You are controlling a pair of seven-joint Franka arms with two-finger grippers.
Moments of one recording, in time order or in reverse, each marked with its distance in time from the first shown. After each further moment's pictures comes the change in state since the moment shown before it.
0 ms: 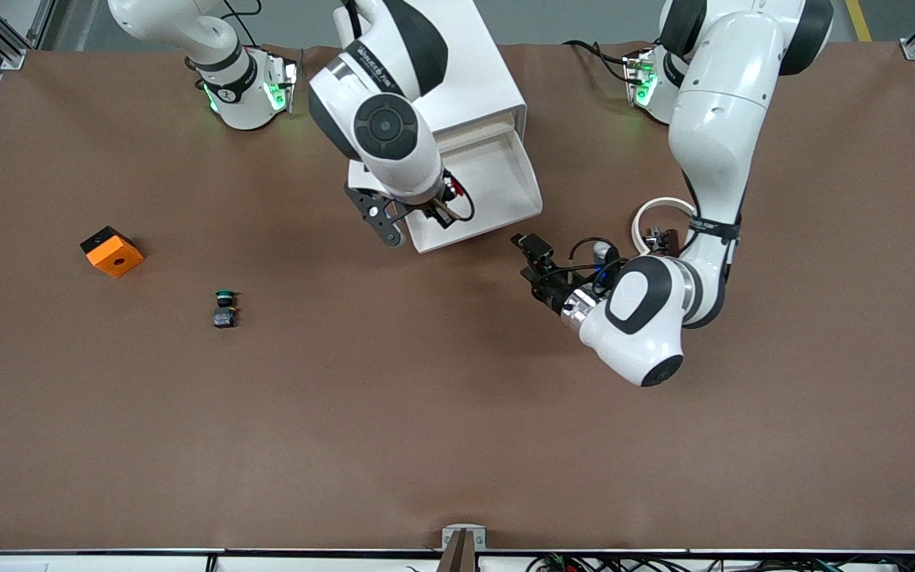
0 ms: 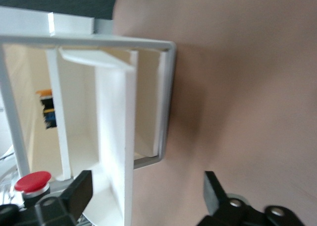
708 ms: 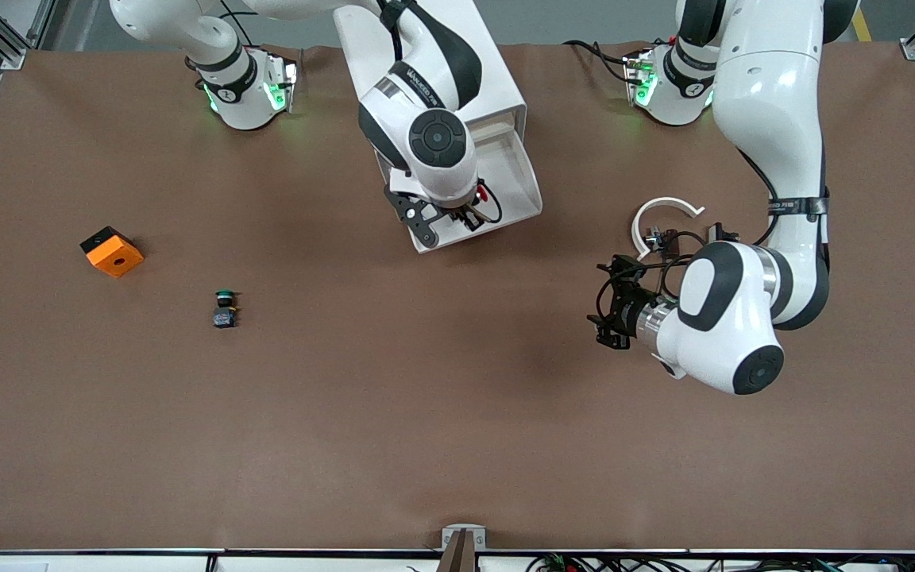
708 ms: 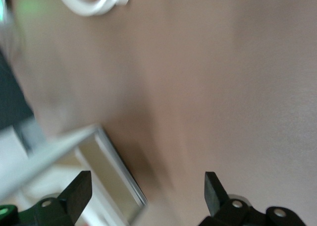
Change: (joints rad) left arm -0.022 -0.077 0.162 0.034 0.295 0.028 0.779; right arm 0.059 0.094 0.000 -0.001 0.001 0.087 0.049
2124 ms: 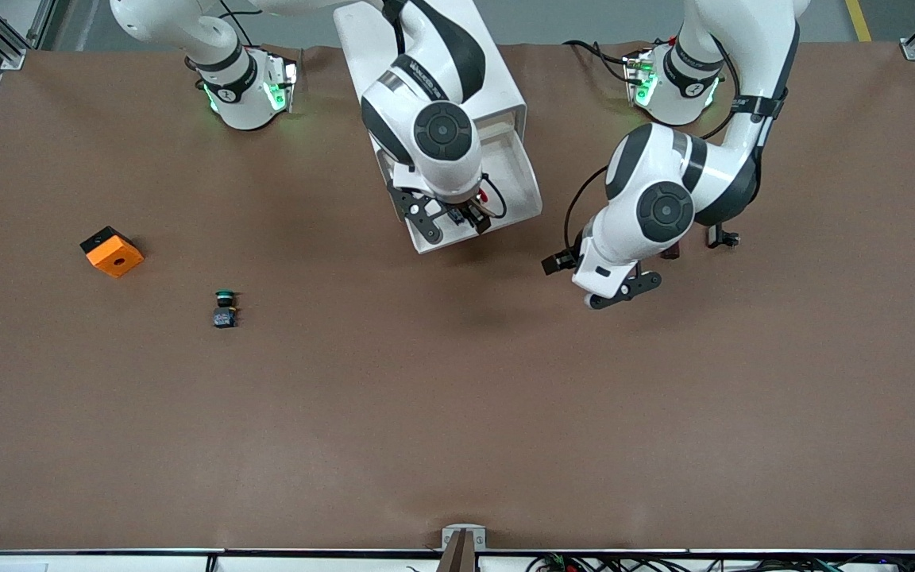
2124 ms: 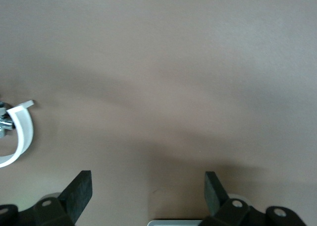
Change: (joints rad) left arm -0.184 -0.440 -0.136 -0.688 0.268 0.659 0.817; right arm 0.008 -0.028 -0.014 0.034 0.000 -0.047 0.000
